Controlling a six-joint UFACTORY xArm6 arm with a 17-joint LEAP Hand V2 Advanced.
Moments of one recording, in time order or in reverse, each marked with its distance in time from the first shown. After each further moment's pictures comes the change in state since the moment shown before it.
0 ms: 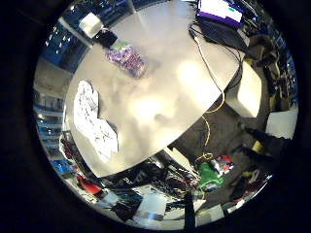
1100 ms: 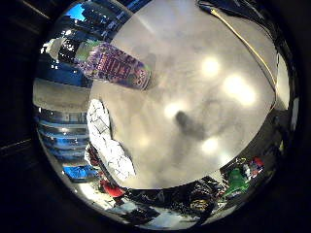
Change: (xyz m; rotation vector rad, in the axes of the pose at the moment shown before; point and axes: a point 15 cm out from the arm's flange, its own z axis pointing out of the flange) arm 0.050 -0.026 0.081 -0.009 -0.243 0.072
